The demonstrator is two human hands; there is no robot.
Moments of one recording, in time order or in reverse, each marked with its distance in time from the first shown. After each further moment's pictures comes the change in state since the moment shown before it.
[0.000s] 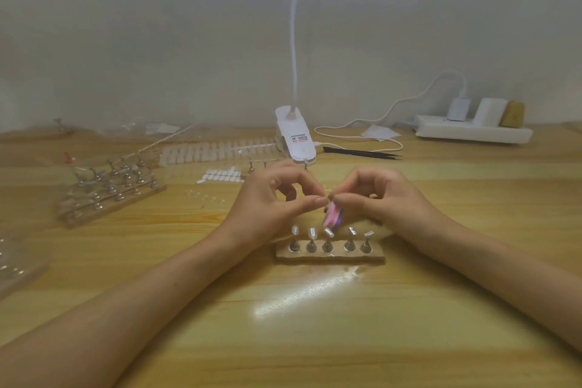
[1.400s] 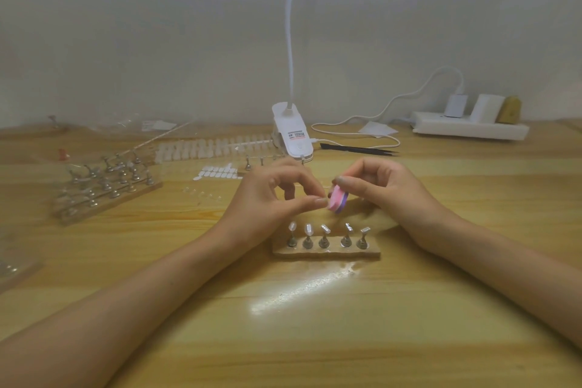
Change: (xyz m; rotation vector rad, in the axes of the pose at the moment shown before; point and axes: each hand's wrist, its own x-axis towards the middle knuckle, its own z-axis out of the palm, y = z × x) left_hand -0.001 0.002 0.000 0.030 -0.034 0.019; right_hand -0.002 -0.008 0.001 0.042 0.009 0.009
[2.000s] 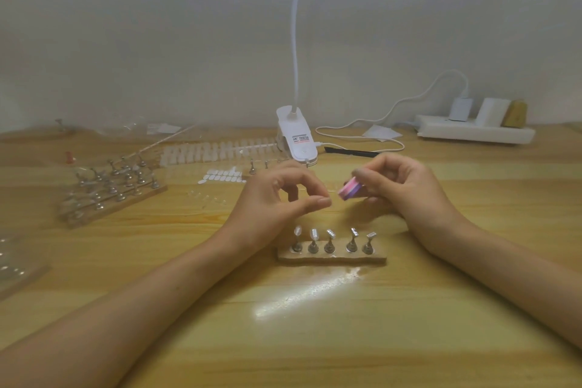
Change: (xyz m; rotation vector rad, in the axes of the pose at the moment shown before) left_hand 0.001 -0.001 0.001 -0.026 0.039 -0.013; right_hand -0.003 -0.001 -0.001 0.060 0.096 0.004
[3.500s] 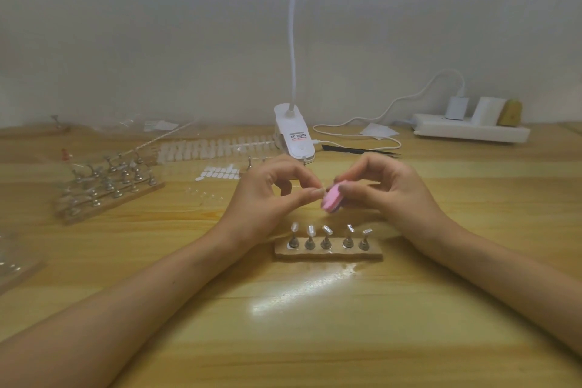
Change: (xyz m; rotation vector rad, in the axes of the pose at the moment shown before) left_hand 0.000 0.001 -0.001 -0.028 0.037 -0.013; right_hand -0.004 0.001 0.006 -0.058 -0.046 -0.099
